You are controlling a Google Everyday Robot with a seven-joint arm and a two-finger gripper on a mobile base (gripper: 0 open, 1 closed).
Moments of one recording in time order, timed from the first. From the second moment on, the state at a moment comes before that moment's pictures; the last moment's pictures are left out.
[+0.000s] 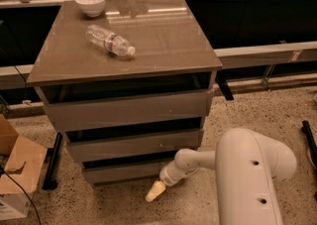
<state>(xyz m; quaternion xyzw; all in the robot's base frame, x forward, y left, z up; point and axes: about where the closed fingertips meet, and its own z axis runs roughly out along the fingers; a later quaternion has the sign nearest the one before) 0.557 -0.004 0.233 -0.48 0.83 0.24 0.16</state>
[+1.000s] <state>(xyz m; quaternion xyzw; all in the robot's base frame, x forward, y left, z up) 0.622 -0.039 0.218 -0.46 0.84 0.23 0.19</state>
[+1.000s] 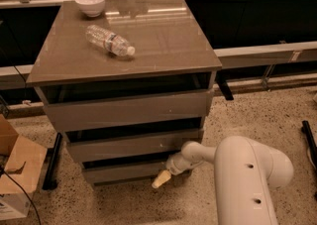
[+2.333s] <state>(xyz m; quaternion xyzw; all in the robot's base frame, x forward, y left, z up) 0.629 -0.044 0.208 -0.45 0.84 0.23 0.18</state>
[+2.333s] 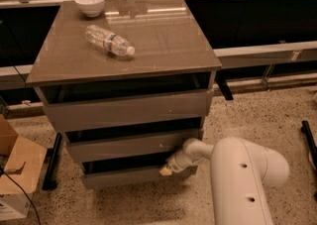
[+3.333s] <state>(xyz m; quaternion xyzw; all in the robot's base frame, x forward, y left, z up) 0.623 -0.047 0.208 -0.44 0.85 0.24 0.17</state>
